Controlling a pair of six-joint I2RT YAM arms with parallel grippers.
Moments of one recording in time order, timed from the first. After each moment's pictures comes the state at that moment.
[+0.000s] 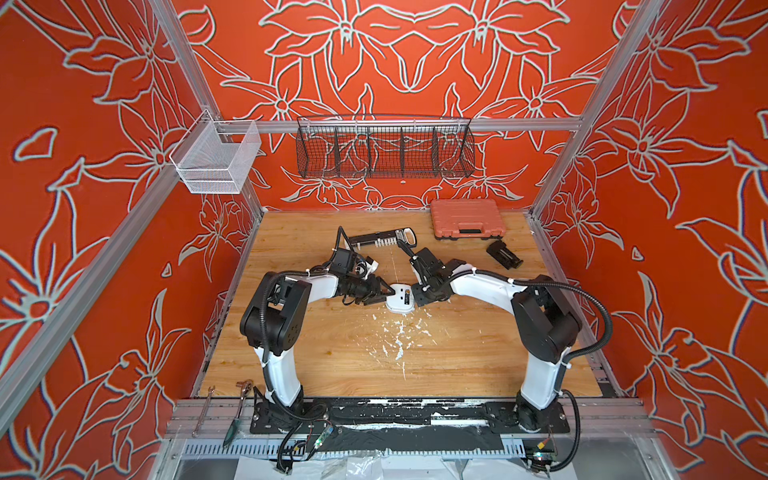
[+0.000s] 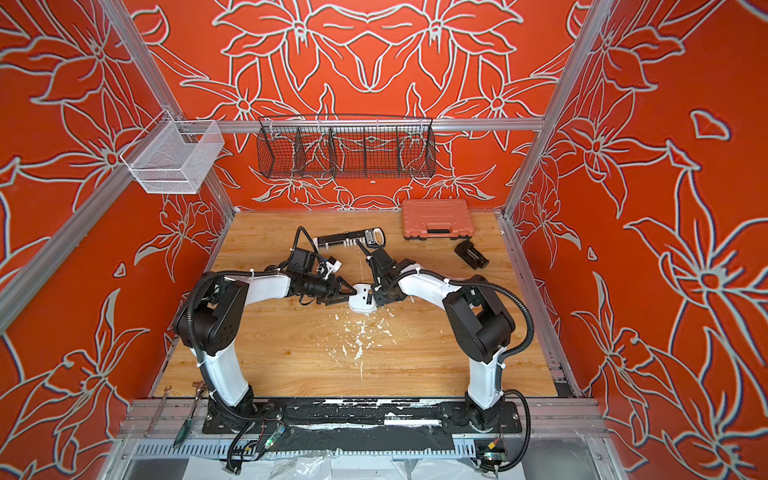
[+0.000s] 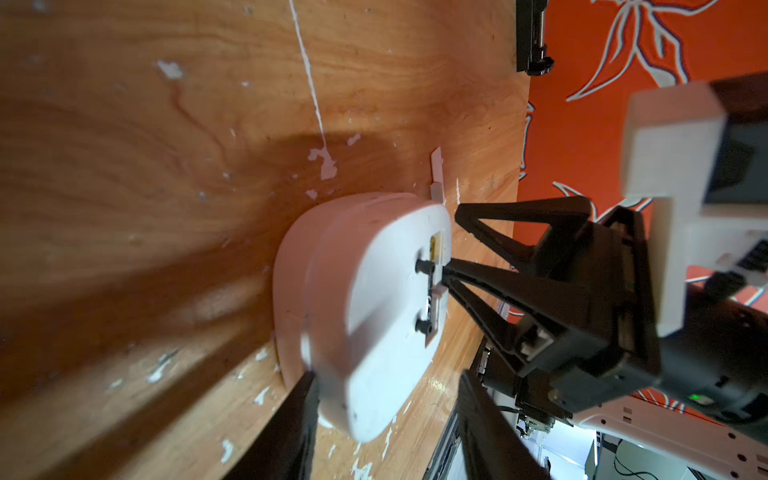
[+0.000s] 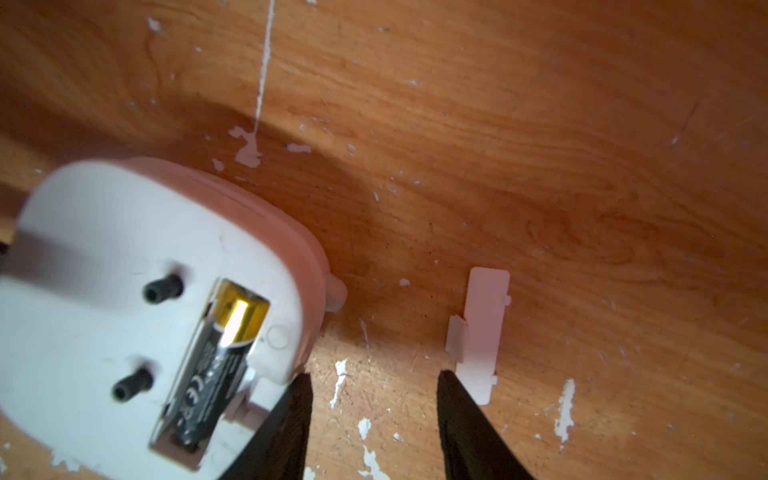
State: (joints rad) left arm -0.27 1.86 1.00 -0.13 0.89 -0.57; right arm 0.65 1.85 1.27 -0.62 0.09 0.29
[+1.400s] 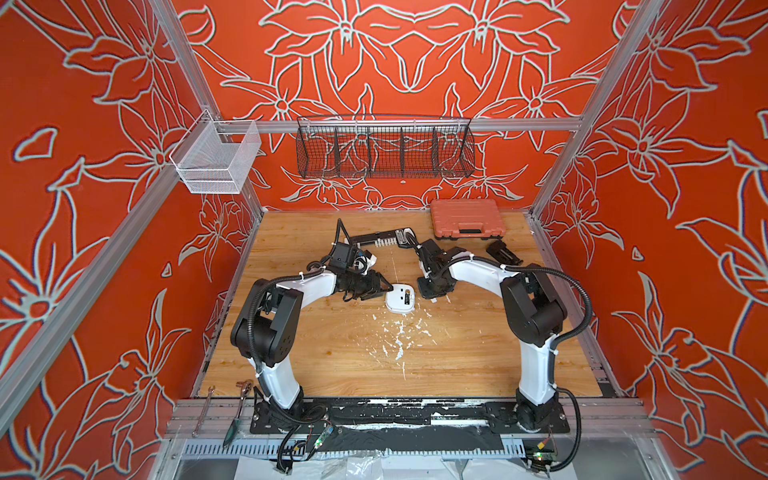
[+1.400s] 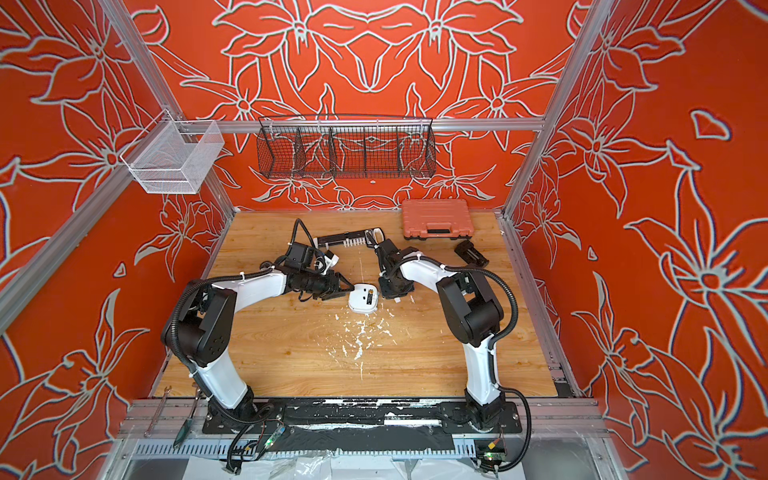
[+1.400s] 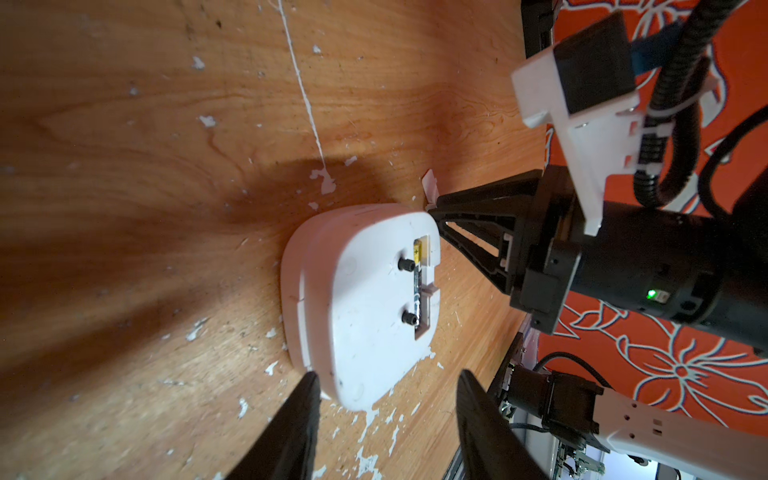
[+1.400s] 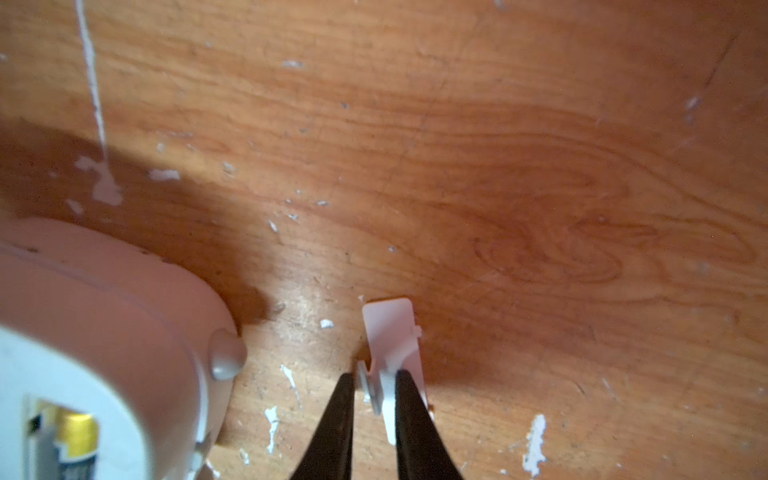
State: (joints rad) left arm -0.28 1.77 1.03 -0.24 0.77 -0.53; right arm 0.53 2.00 1.42 -0.77 0.01 0.32
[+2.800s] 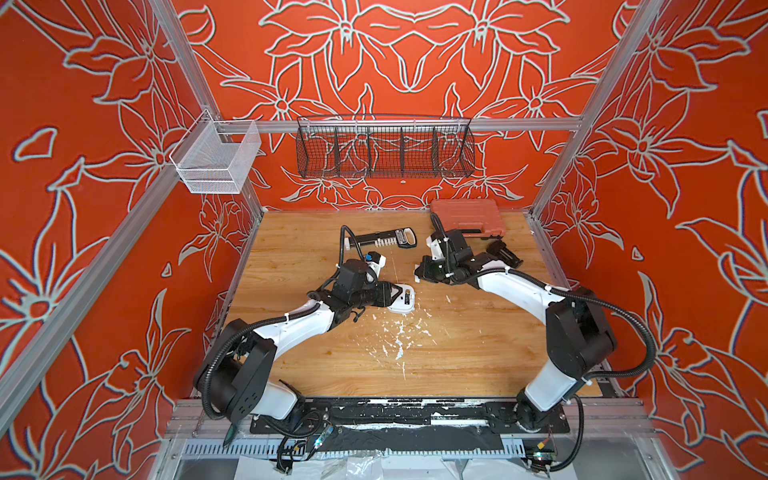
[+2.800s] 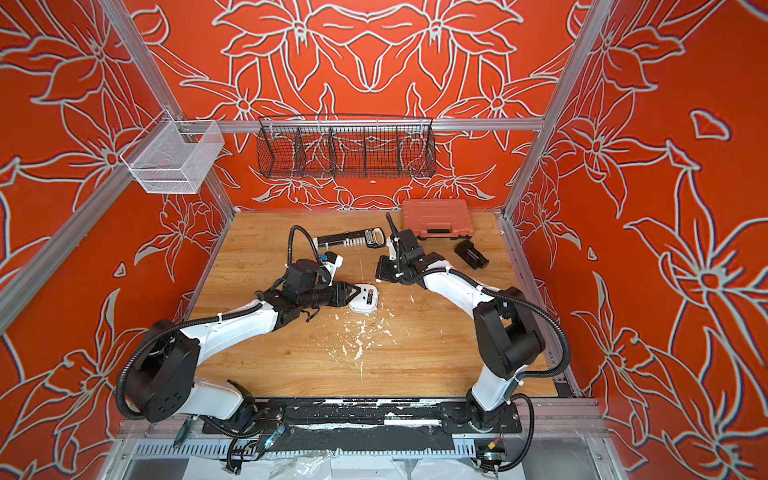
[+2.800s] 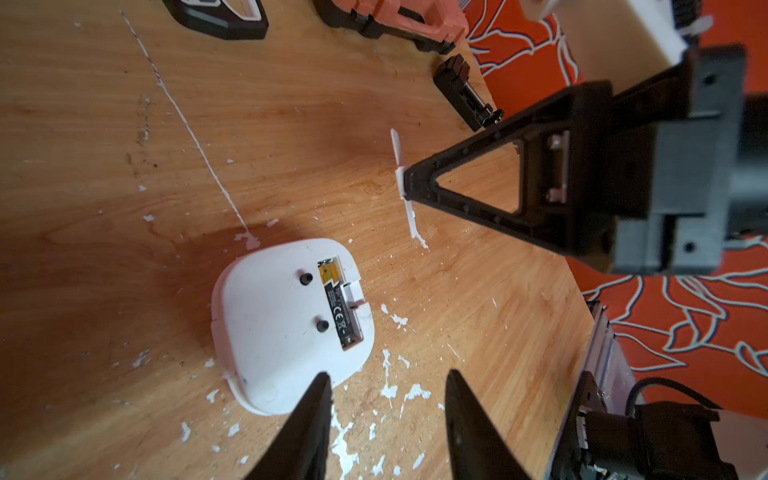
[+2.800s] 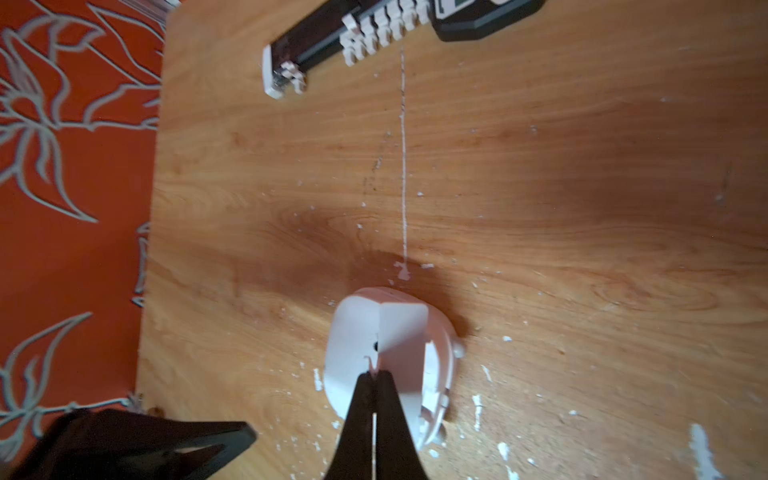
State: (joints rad) left arm -0.51 1.45 0.75 0.16 0.39 -0.53; right arm 0.50 1.68 1.18 -0.29 -0.31 0.69
